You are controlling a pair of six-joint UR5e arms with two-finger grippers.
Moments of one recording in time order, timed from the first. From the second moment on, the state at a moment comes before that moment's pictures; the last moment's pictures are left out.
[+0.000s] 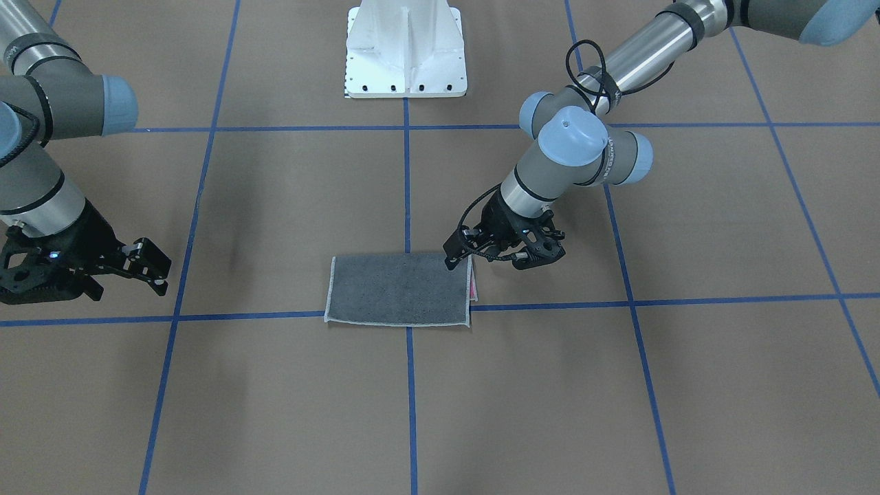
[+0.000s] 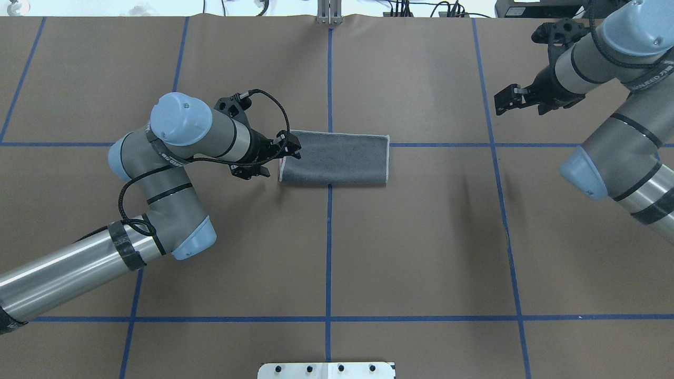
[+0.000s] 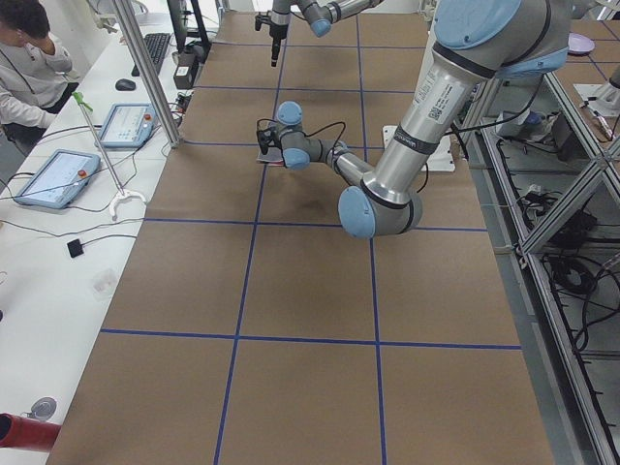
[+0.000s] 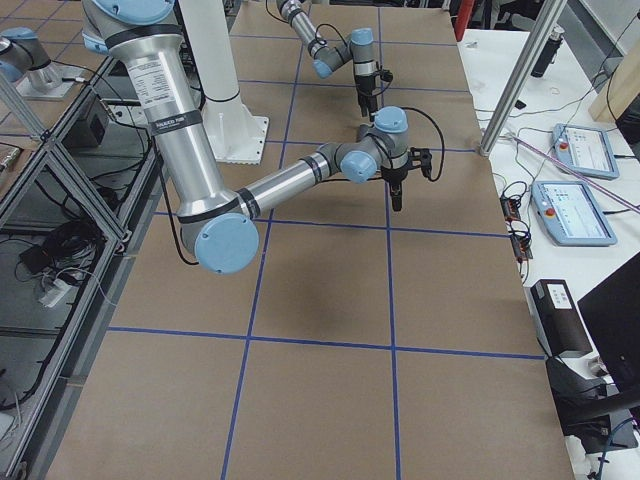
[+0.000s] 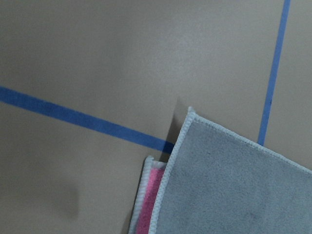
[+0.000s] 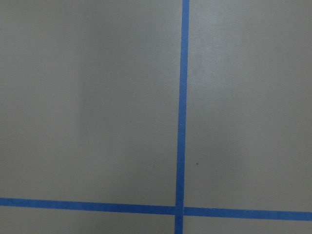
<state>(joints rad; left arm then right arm) -0.63 -2.20 -1.36 -2.33 -1.96 -1.68 0.99 -1.24 1.67 -1.29 2.07 0.82</state>
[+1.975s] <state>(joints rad) -0.61 -2.19 -1.35 -2.33 -1.95 -1.70 1.00 -1.24 1.67 -1.29 2.07 0.81</state>
